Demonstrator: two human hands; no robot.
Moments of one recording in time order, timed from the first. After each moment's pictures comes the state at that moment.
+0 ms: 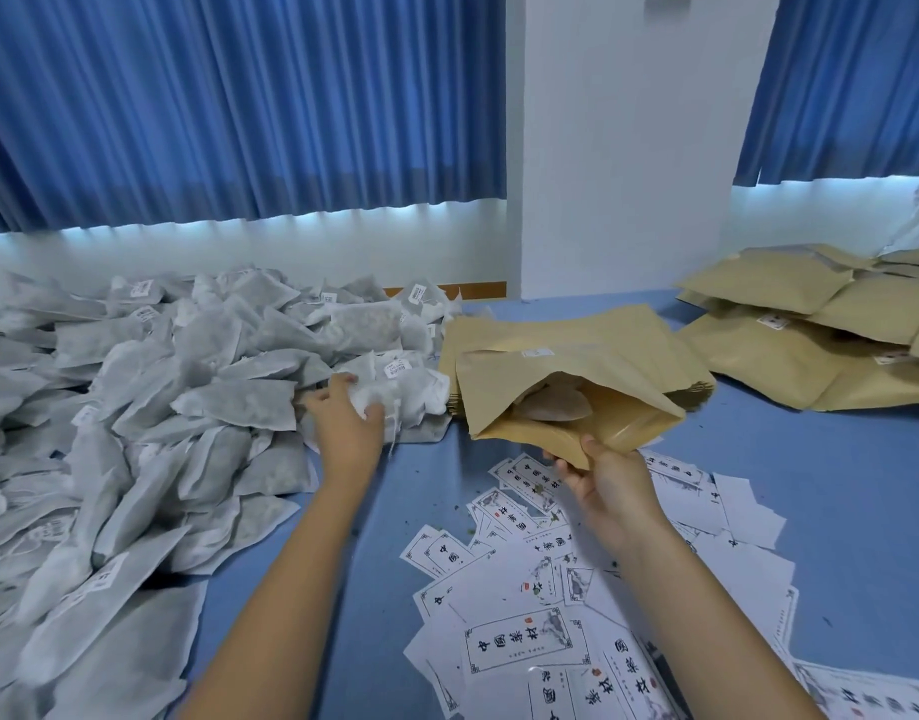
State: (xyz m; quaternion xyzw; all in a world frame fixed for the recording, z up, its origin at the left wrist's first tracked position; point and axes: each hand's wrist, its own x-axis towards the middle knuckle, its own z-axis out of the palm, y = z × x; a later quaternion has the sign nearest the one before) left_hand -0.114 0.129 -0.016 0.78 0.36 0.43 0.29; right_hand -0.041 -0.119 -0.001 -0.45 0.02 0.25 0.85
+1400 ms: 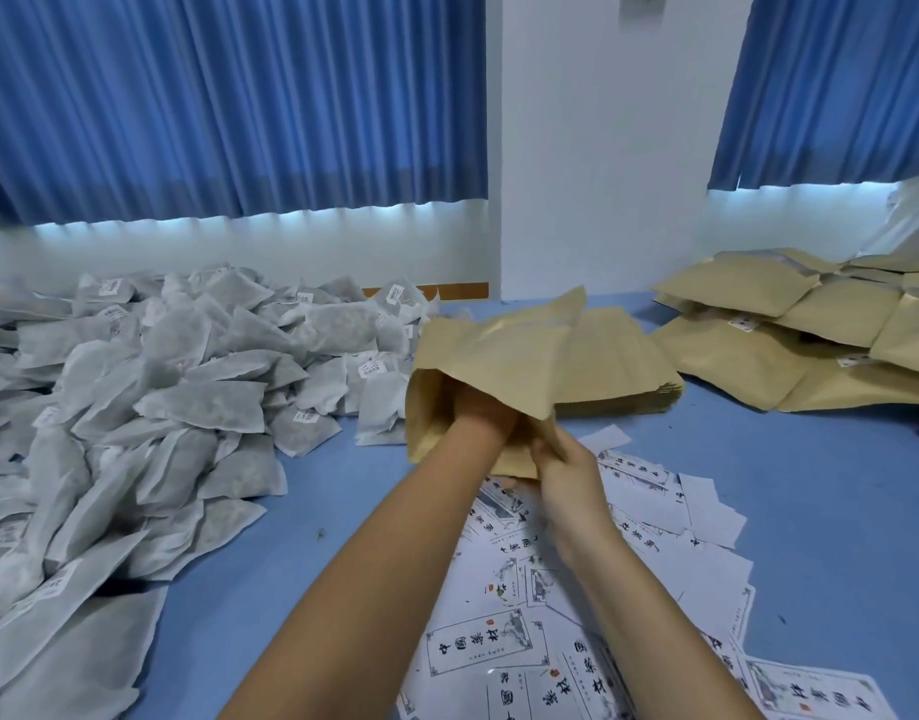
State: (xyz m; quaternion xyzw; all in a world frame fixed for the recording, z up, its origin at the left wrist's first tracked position) left_hand -0.016 -0.007 0.032 0.96 0.24 0.10 0.08; right_hand -0.042 -0.112 -0.007 -0.56 -0.08 0.18 0.80
